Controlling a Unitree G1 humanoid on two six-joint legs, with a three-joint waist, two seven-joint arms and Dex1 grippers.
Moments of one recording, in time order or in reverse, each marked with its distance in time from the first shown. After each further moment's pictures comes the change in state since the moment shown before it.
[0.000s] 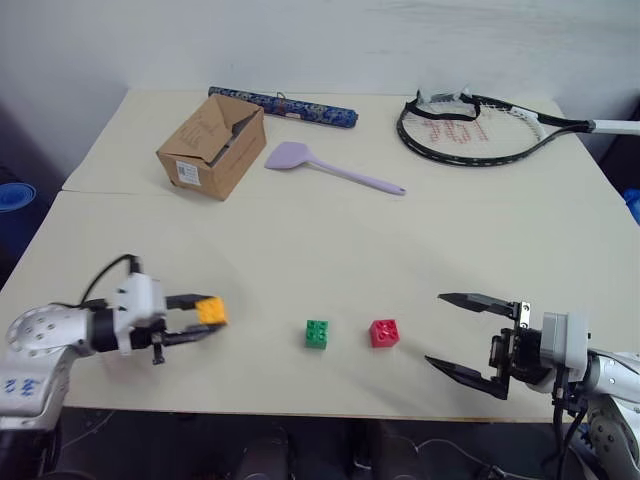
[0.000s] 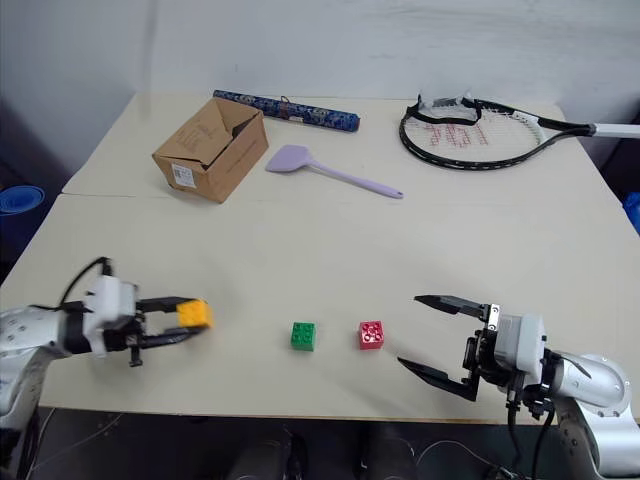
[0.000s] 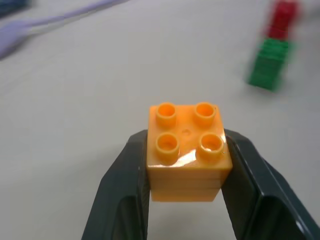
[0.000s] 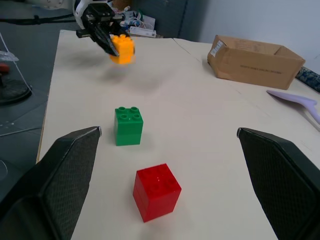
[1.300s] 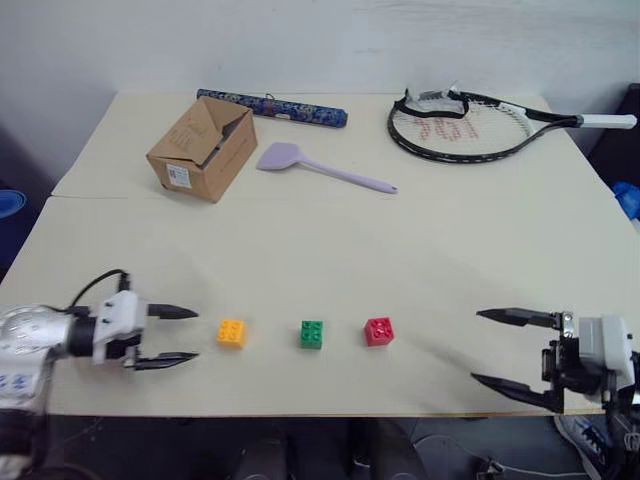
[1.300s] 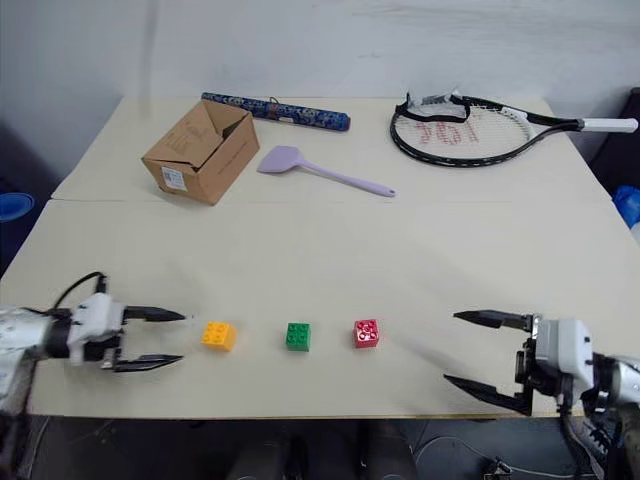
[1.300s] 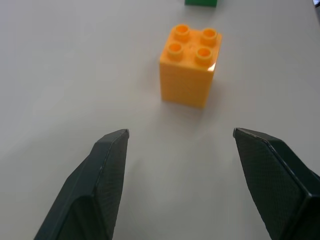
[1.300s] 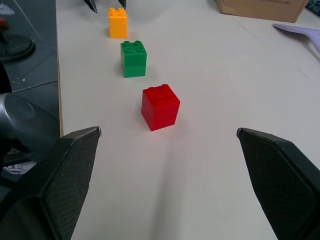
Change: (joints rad) left arm 0.027 0.077 0.086 0.307 0.064 -0.174 -0.127; right arm 0.068 -0.201 -0.179 0.108 0.021 0.070 0.157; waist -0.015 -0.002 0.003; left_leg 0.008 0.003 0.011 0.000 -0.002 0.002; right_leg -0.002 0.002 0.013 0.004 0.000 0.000
